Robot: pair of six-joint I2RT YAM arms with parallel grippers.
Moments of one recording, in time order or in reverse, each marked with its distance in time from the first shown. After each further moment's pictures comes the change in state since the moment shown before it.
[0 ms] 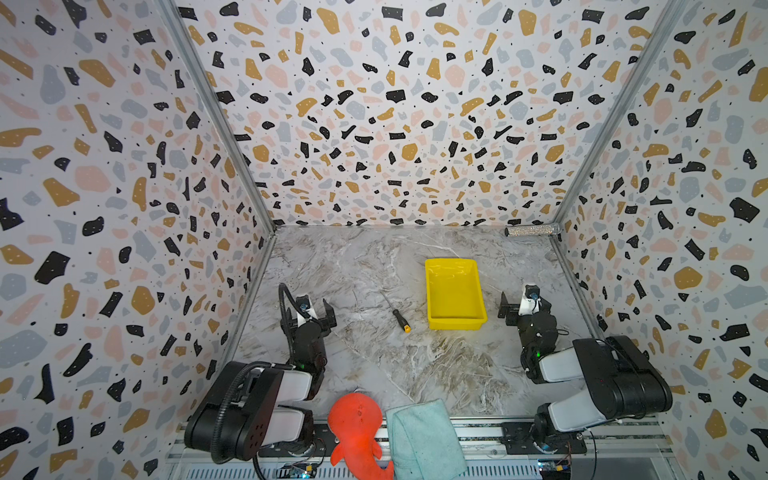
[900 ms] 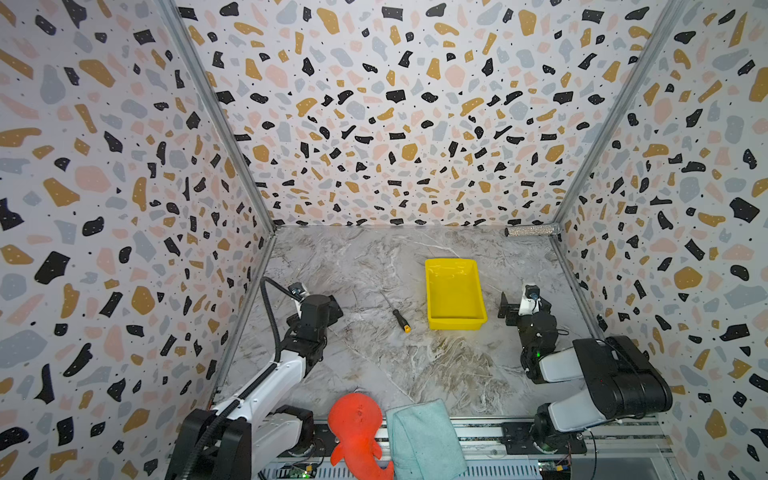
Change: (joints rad) left arm -0.104 -0.248 0.365 -1.057 0.114 -0.600; right arm 0.000 0.000 0.000 0.000 0.000 0.000
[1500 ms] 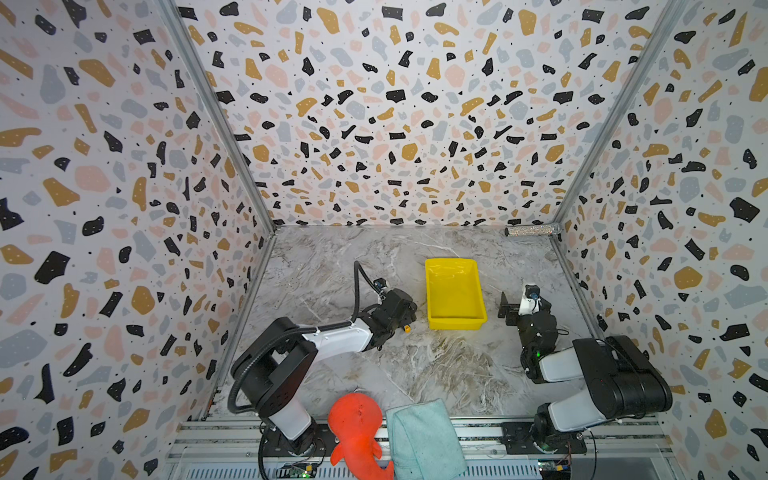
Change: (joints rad) left arm -0.462 0.595 0.398 -0.029 0.092 -0.307; right arm 0.000 0.000 0.000 0.000 0.000 0.000
